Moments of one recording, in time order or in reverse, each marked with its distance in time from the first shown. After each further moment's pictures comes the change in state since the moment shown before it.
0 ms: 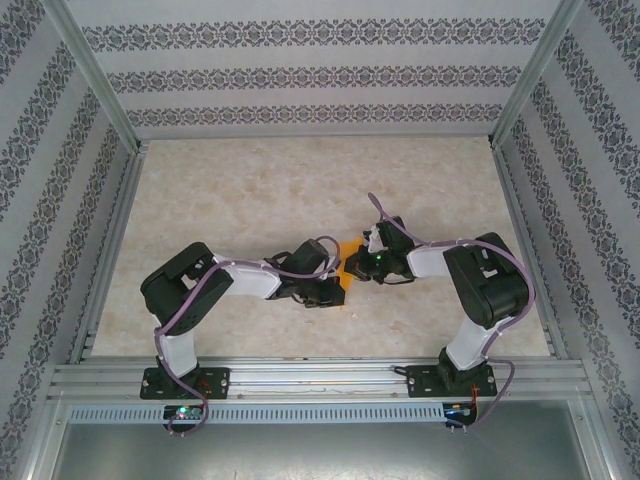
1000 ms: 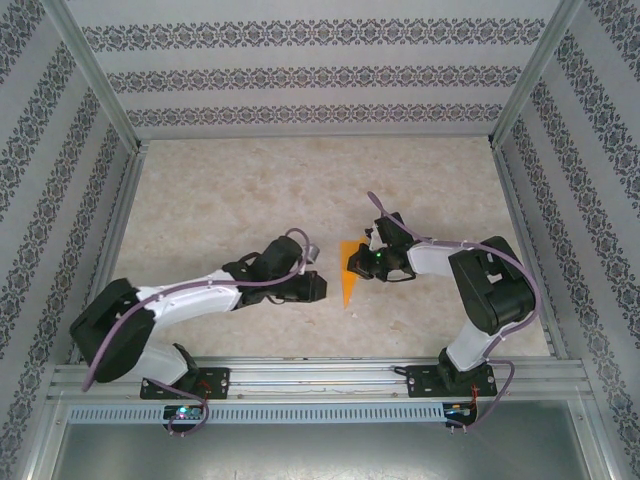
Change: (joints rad) left arm 0.027 -0.459 -0.136 -0.177 -0.201 0.074; right arm 0.013 -0.058 0.058 -0.167 0.096 -0.037
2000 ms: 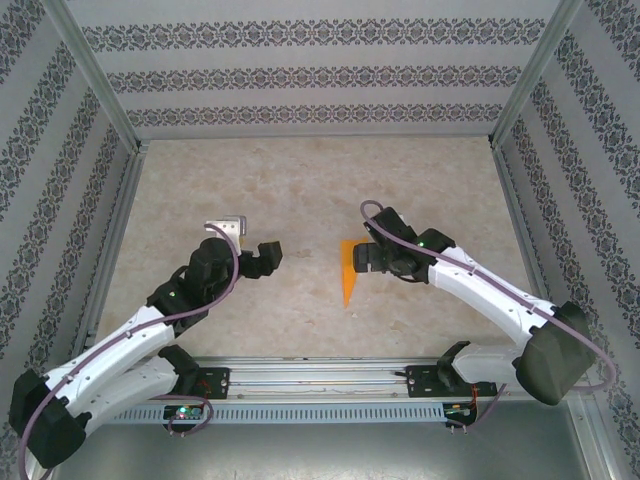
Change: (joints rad) left arm 0.166 -0.557 -0.148 -0.067 -0.529 0.304; right arm 0.268 -0.428 0.235 -0.737 0.778 -0.191
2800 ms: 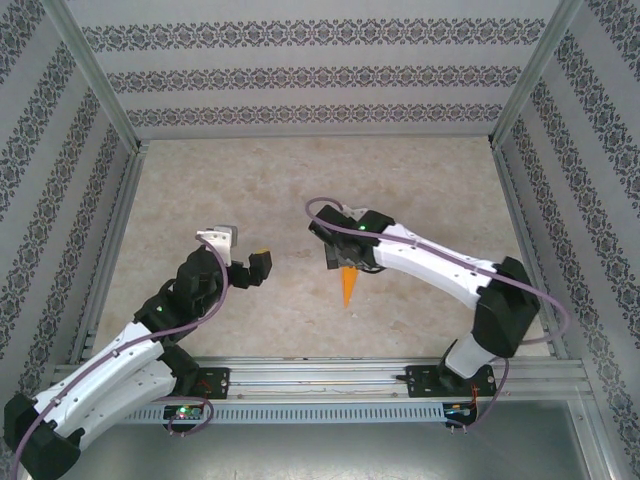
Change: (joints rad) left arm 0.005 -0.150 -0.067 -0.056 -0.048 0.122; right arm 0.204 0.367 0.352 -0.234 0.202 0.185
